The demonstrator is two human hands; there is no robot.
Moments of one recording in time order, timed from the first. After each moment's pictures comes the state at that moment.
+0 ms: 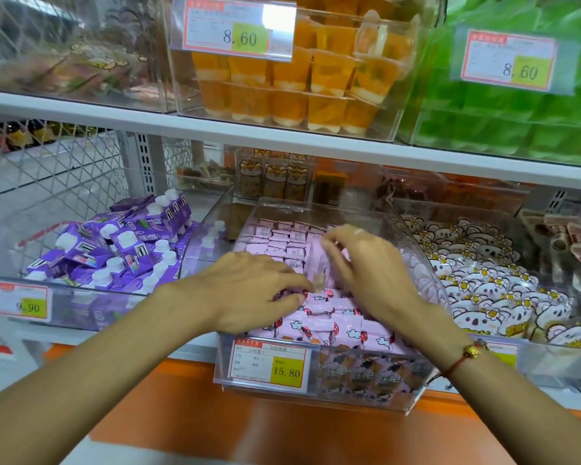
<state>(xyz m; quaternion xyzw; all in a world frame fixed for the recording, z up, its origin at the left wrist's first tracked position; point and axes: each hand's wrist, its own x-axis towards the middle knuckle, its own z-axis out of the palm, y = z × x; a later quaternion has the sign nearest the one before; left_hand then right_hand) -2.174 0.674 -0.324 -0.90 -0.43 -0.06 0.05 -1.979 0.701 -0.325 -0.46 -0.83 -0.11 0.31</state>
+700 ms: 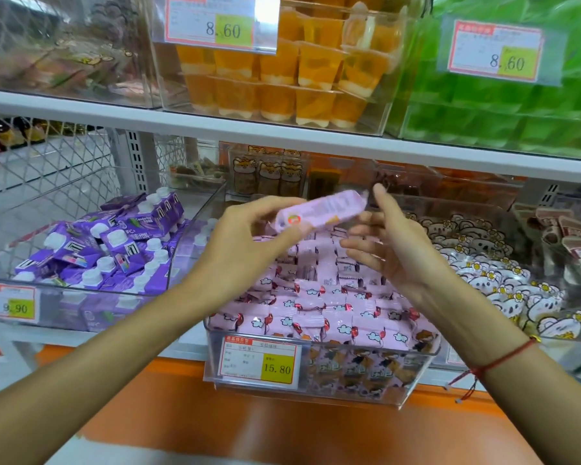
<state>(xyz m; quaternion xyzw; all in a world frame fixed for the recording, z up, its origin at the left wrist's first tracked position) -2.155 0.665 -0.305 -0.71 -0.40 -0.53 -0.25 -1.967 0.685 -0.287 -0.49 -0.43 0.51 0.56</state>
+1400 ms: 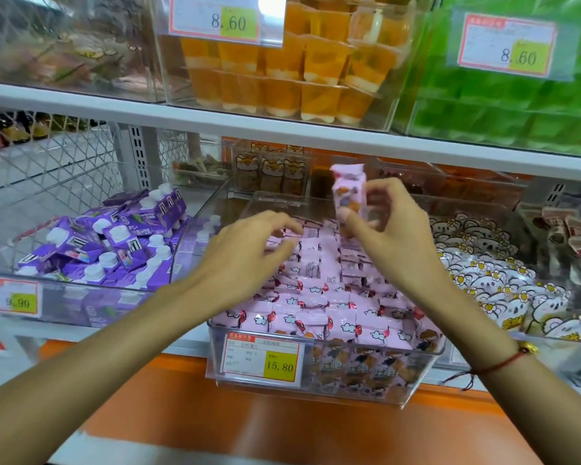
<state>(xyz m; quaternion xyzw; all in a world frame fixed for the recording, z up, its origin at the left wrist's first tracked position) -2.161 0.679 -0.318 -0.78 -0.50 -0.36 -0.06 -1.969 0.685 -0.293 -0.51 -0.72 0.08 0.47</state>
